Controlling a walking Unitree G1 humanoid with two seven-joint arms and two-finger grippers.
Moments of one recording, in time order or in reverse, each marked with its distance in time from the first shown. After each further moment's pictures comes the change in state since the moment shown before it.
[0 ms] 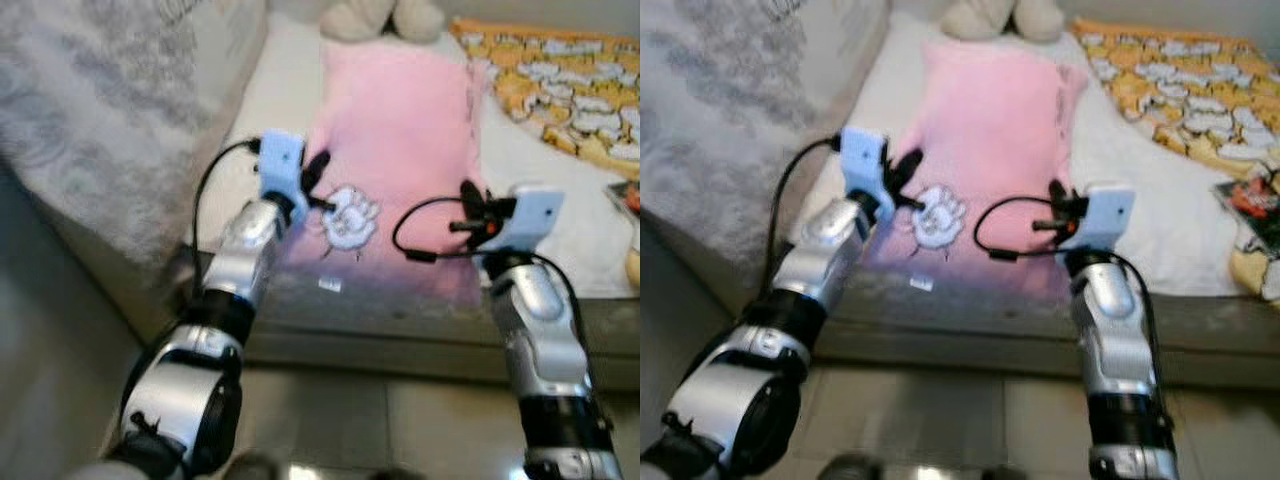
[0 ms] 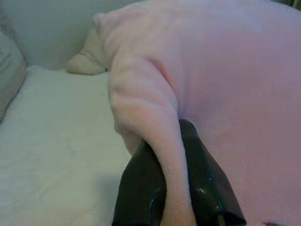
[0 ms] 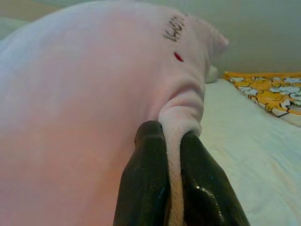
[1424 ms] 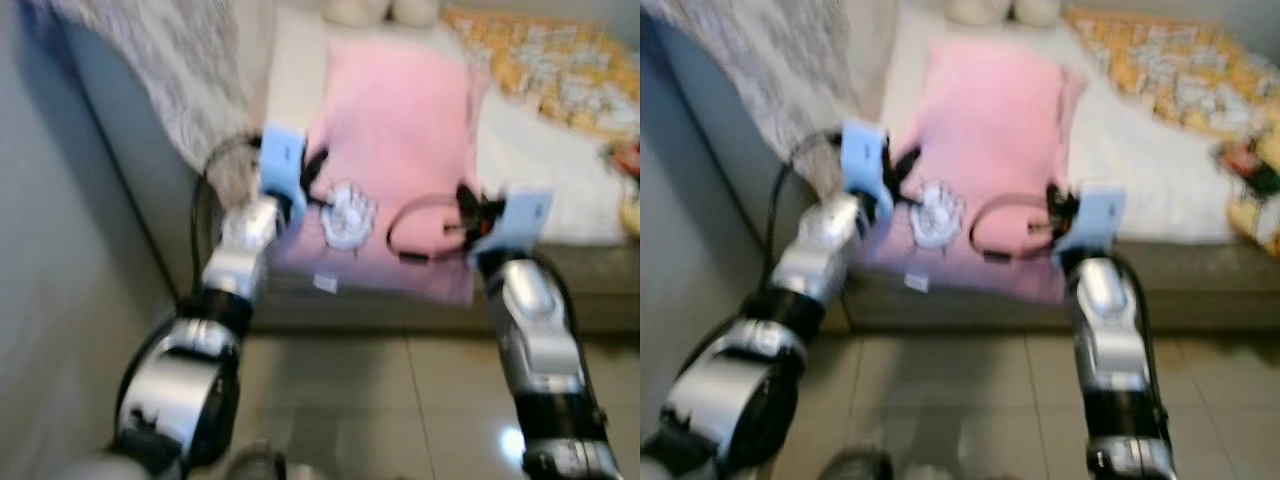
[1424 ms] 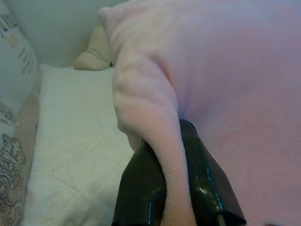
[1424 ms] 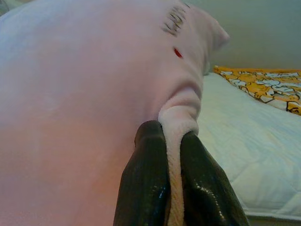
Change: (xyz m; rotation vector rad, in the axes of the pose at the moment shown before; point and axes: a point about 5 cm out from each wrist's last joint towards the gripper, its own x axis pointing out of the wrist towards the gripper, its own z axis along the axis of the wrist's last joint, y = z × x) left arm -0.002 0.009 -0.001 0.034 0.016 0.044; right arm 0.005 0.007 -0.003 -0.040 0.026 -0.001
